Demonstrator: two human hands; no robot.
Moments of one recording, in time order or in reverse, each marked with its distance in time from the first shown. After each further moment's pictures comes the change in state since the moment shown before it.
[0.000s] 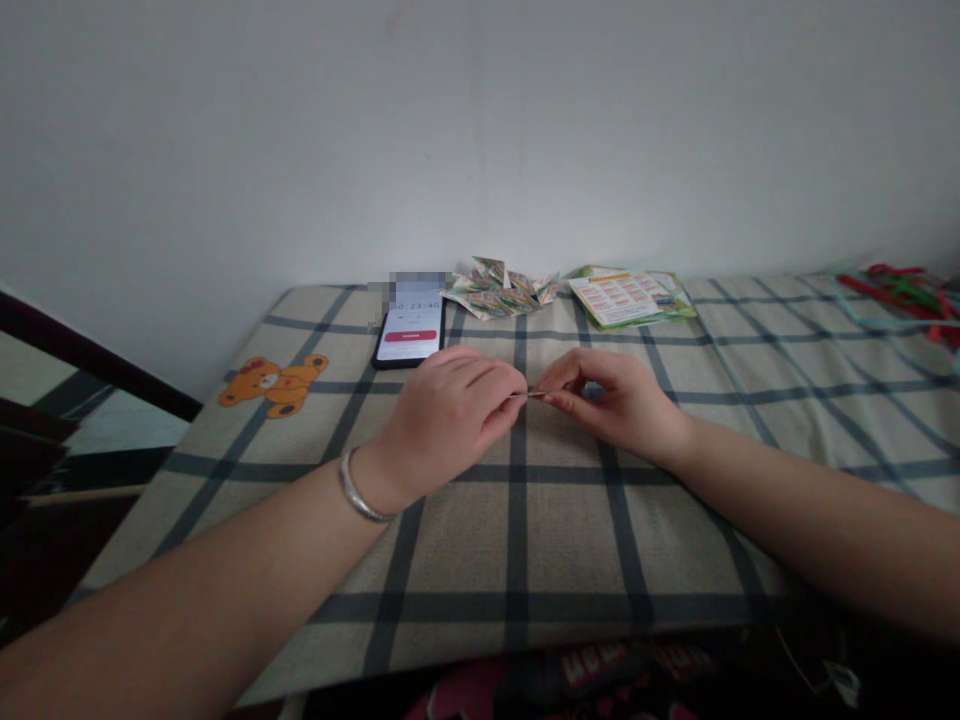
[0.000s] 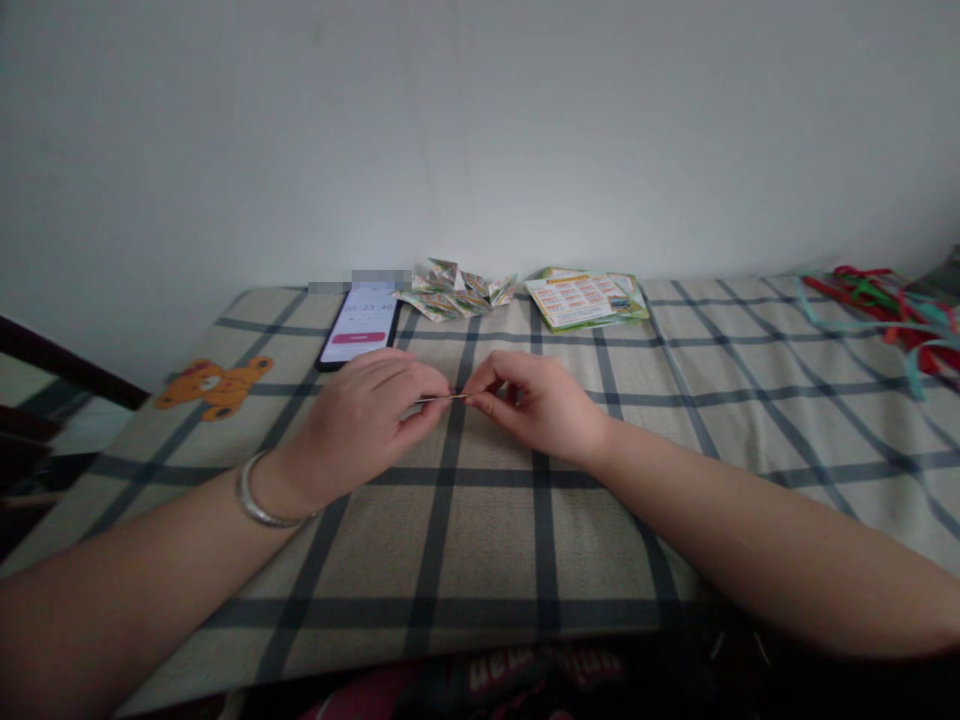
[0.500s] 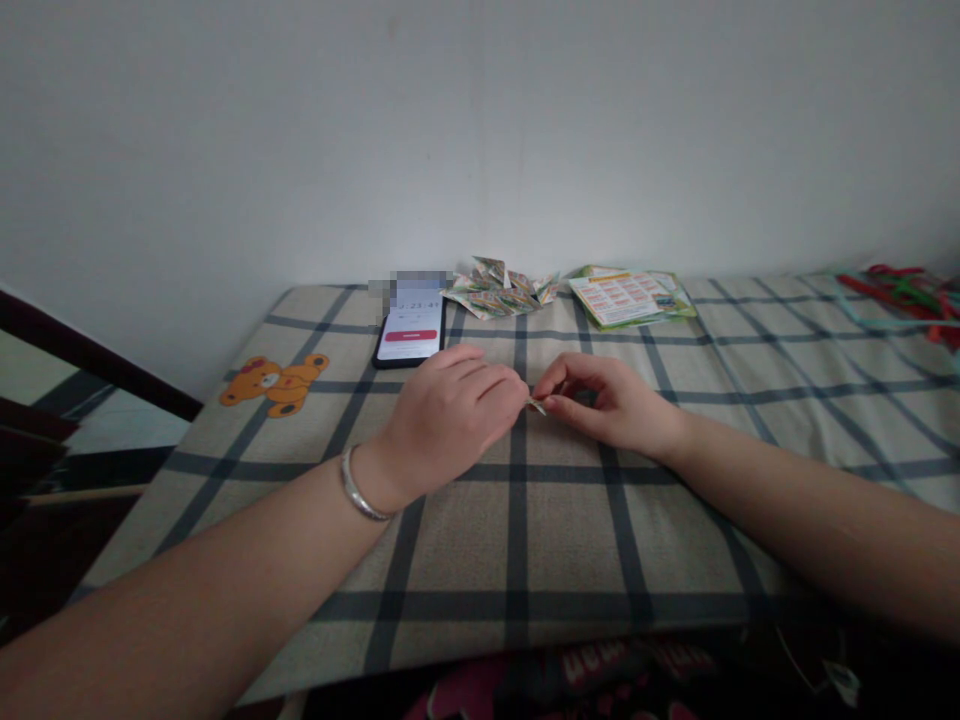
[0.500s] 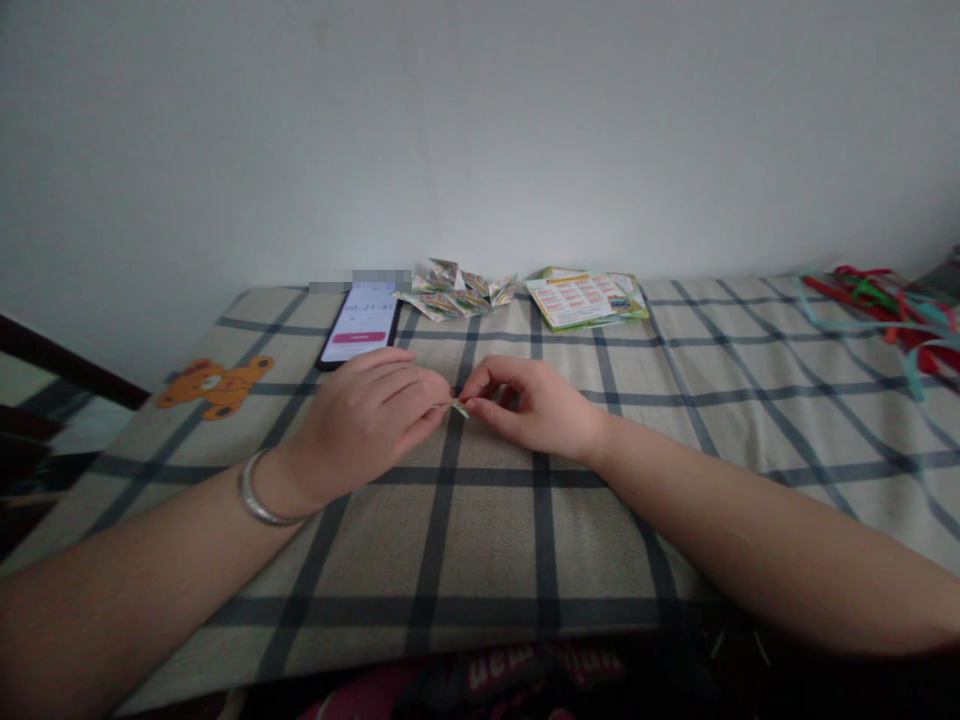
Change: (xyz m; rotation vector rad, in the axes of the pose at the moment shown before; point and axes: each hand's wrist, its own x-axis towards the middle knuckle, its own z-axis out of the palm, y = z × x) left_hand -0.001 -0.001 -0.001 0.140 -0.017 0.137; right_hand 0.002 -0.001 0.000 0.122 -0.131 0.147
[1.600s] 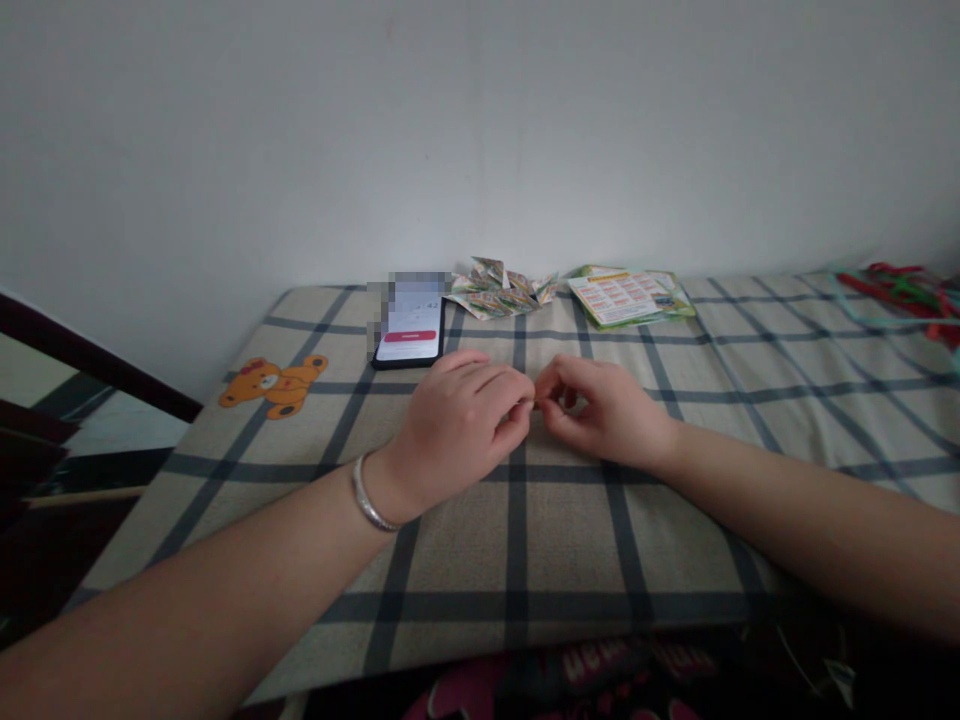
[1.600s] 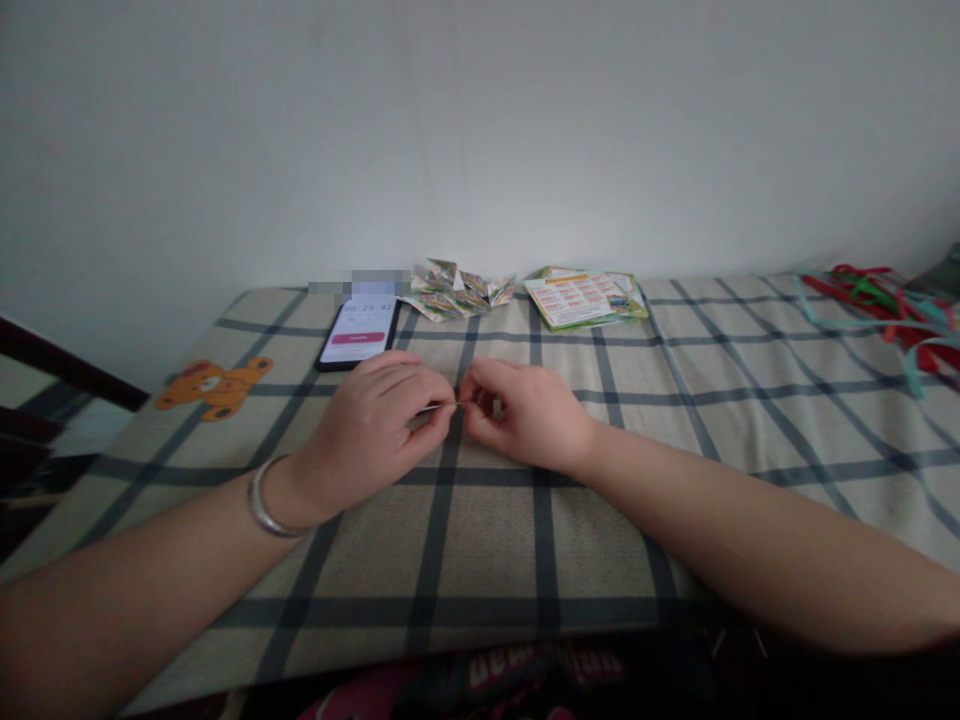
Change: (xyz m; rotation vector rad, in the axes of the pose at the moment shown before) left_hand 0.005 0.012 0.003 -0.220 0.015 -0.186; right_hand -0.002 -0.011 0.008 -0.298 0.074 -0.049
